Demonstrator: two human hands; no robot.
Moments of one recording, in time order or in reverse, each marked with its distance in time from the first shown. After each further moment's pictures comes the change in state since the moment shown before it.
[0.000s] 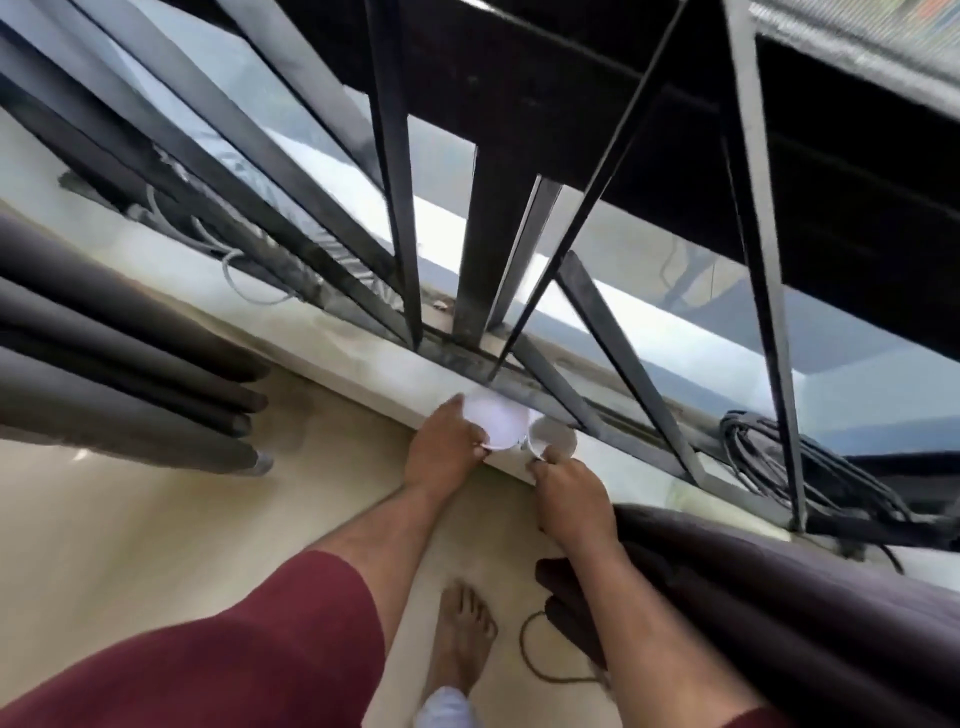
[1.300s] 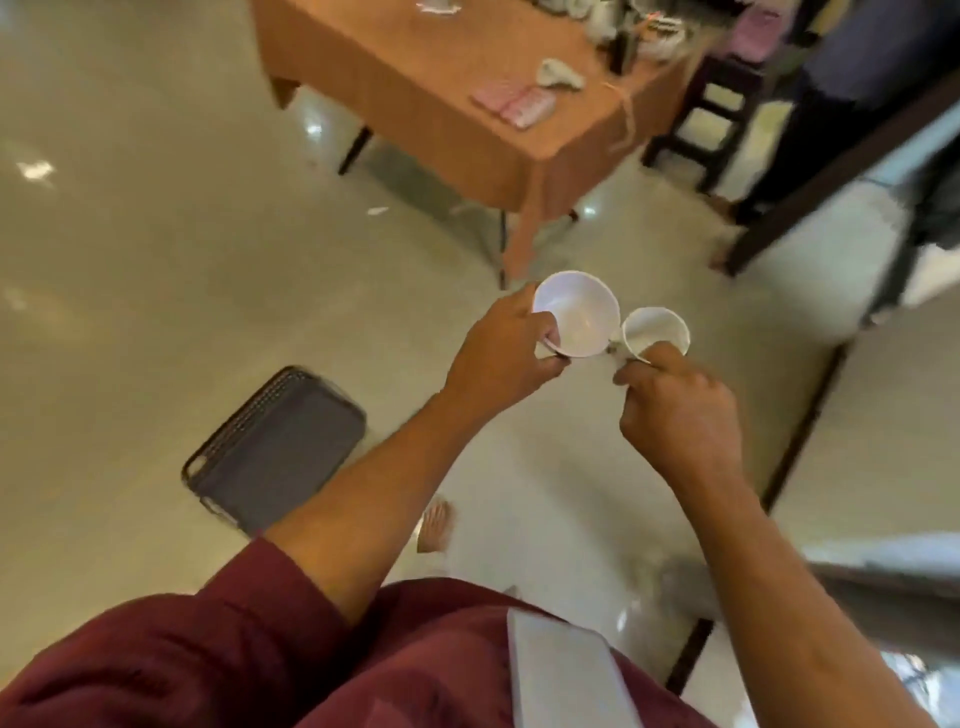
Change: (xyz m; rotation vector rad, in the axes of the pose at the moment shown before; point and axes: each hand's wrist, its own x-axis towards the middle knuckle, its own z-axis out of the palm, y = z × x) left_hand -0.866 -0.044 -0.315 -0.260 1.396 -1.190; right_hand -0.563 -0.568 -0.348 -0.347 0.426 -1.859
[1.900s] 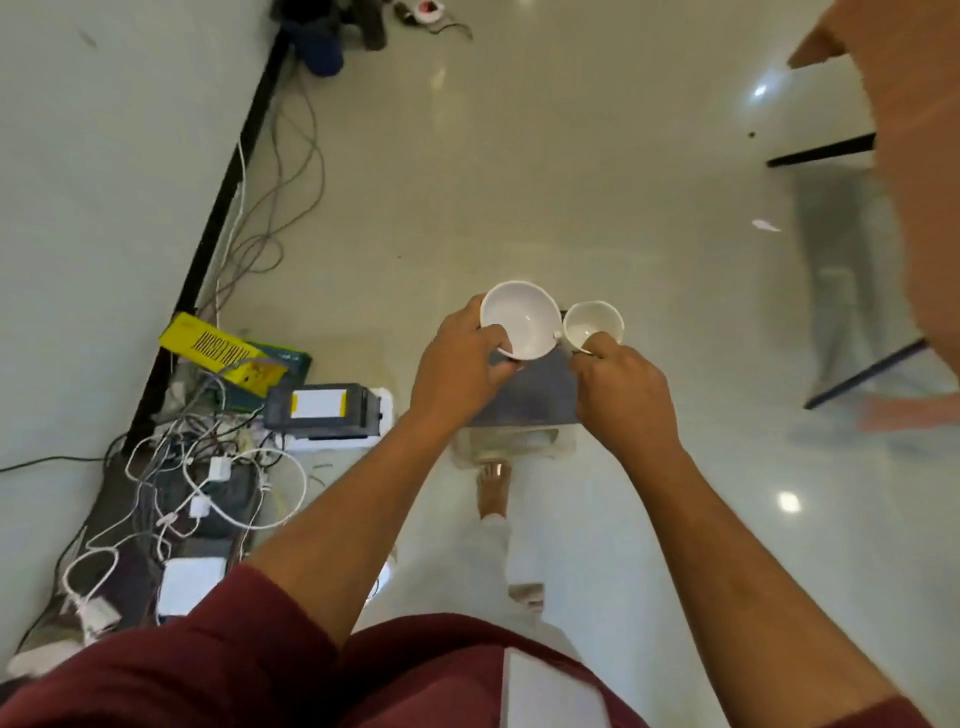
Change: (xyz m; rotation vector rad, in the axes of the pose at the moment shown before) left_hand -0.252 -0.252 -0.105 0.233 0.422 -0.988; right_hand 0.078 -0.362 0.127 0.159 -0.291 -1.066
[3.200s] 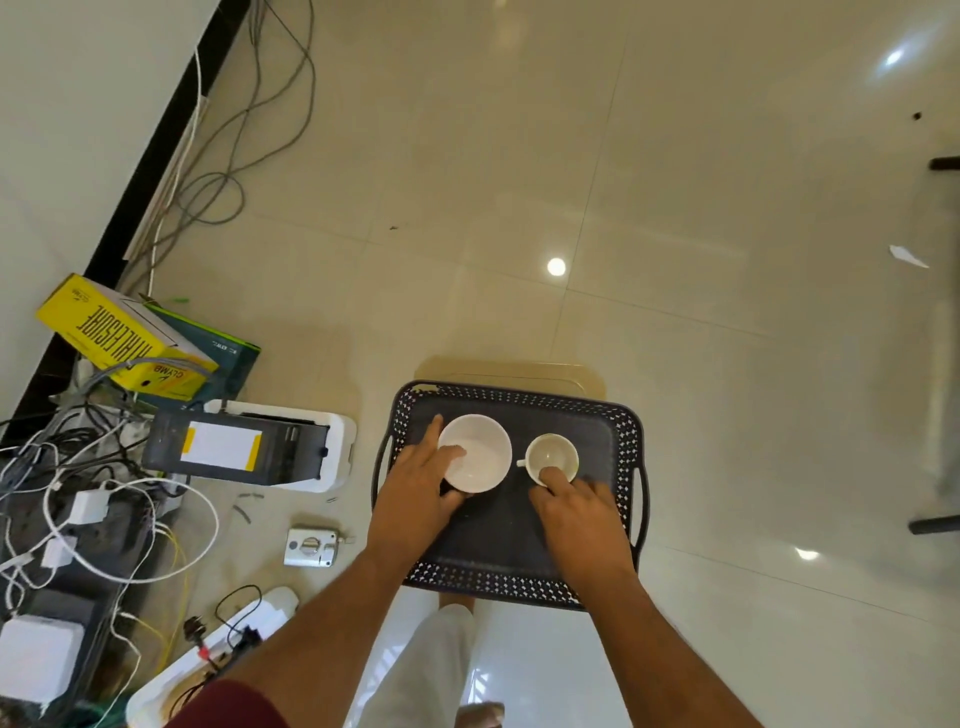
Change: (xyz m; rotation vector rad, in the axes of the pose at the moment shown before) left_hand 0.091 -0.164 0.298 -0.070 -0.202 -0.424; right_hand 0.169 0.099 0.337 -0.054 -0.531 -0.214
